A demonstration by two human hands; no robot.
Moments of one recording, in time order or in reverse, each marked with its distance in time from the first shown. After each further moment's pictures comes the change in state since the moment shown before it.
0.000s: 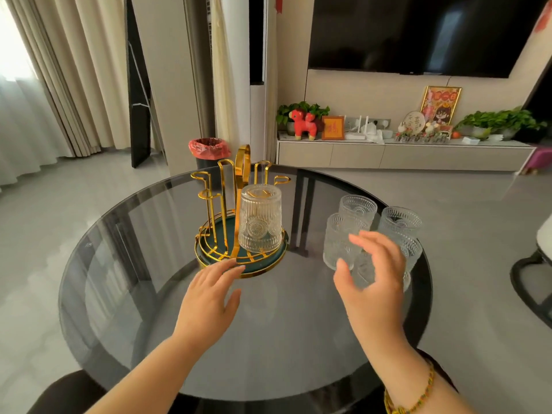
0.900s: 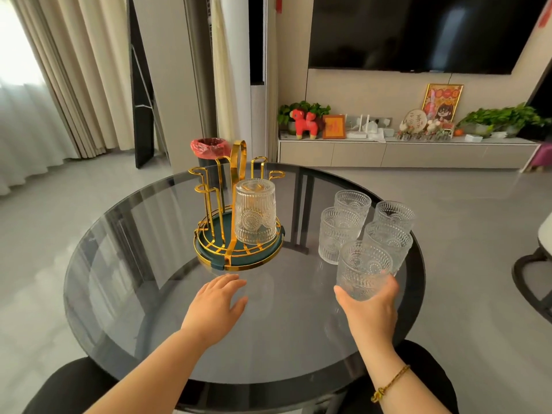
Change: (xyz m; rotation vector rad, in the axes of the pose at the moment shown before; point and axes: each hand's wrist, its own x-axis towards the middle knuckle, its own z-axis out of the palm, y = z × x) left_hand -0.006 -0.001 0.026 0.045 -0.328 -0.170; right_hand -0.040 0.073 0.000 -0.025 -0.054 0.653
